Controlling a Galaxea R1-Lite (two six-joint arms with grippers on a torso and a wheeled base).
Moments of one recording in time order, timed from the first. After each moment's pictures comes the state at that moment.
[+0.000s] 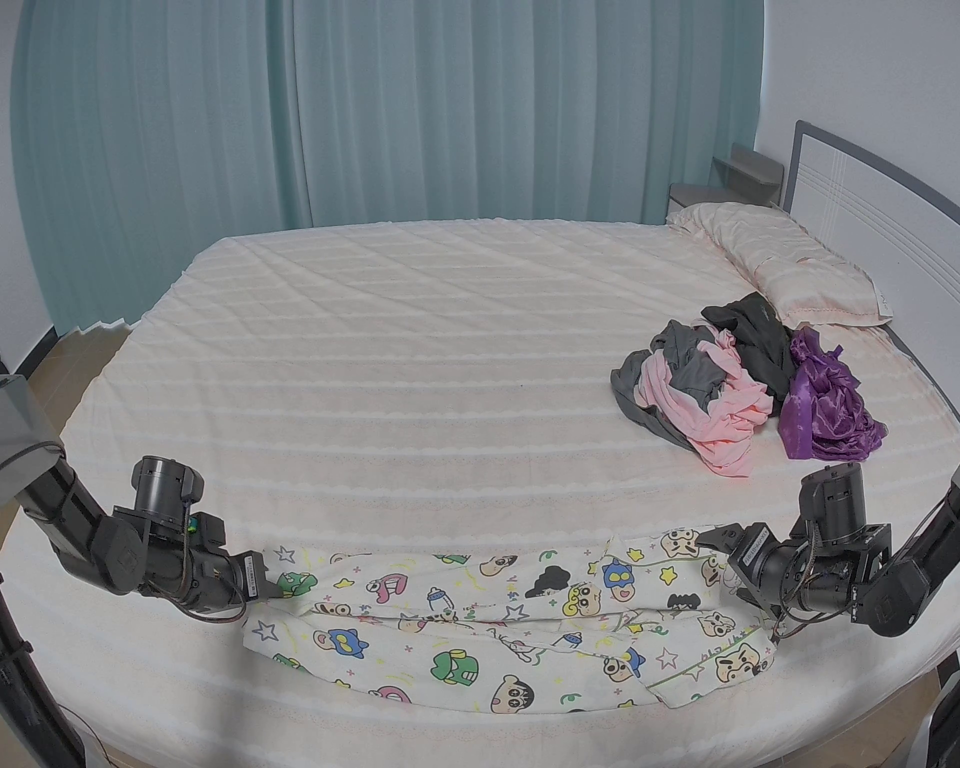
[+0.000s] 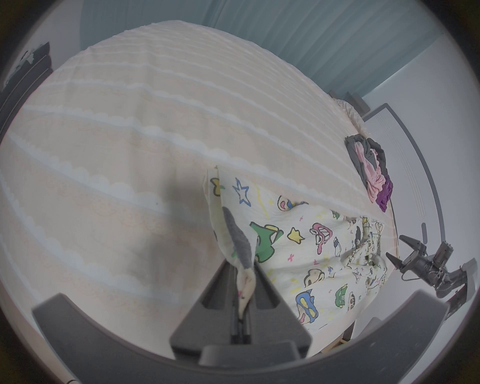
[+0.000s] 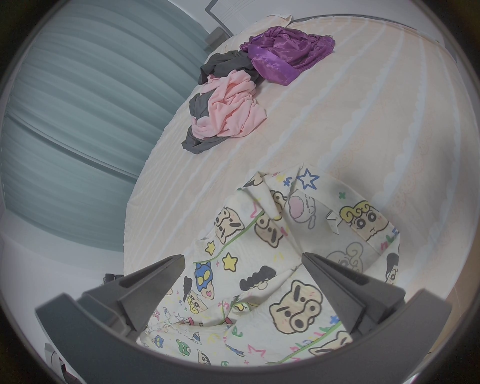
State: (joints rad) left arm -0.03 1.96 -0.59 -0.38 -0.33 -0.31; right arm 0.31 1.85 -0.38 -0.76 -0.03 1.02
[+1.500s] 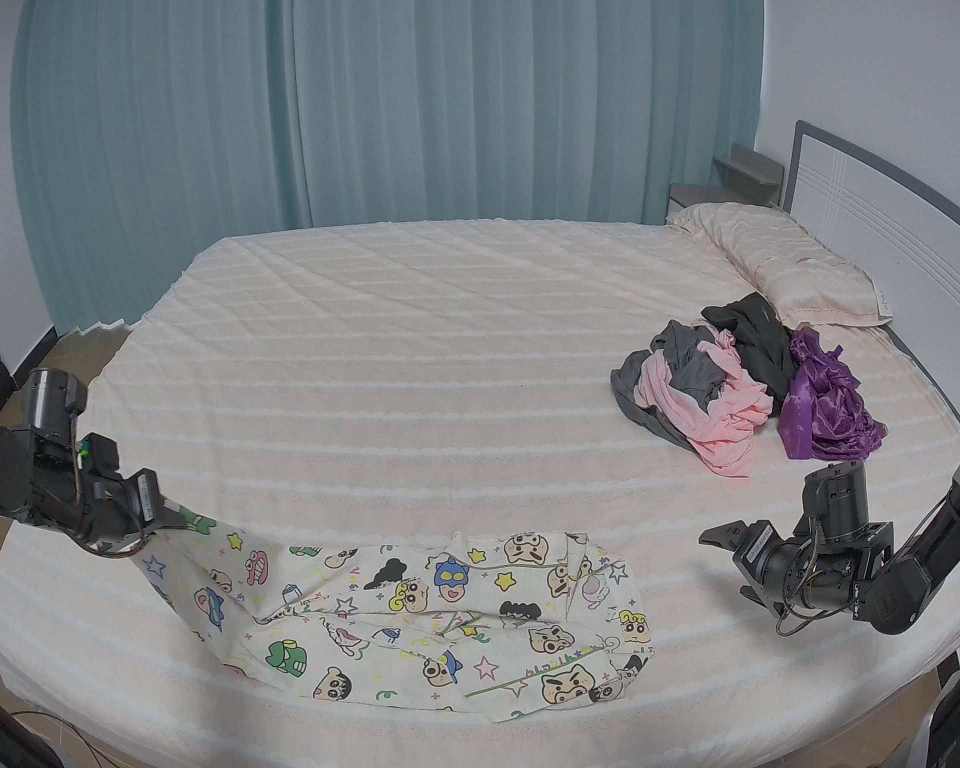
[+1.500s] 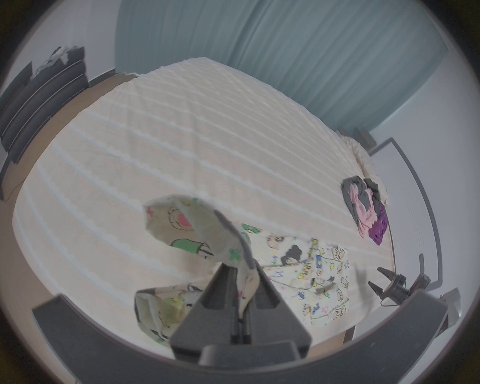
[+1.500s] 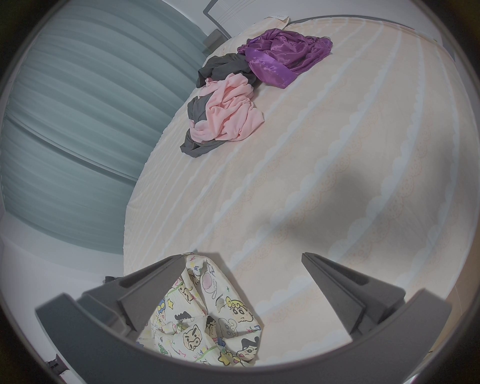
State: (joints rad) left arm 0.19 1.59 -0.79 0.09 -0.33 -0.28; right arm 0.30 1.85 -0.38 -0.76 -0.03 1.02
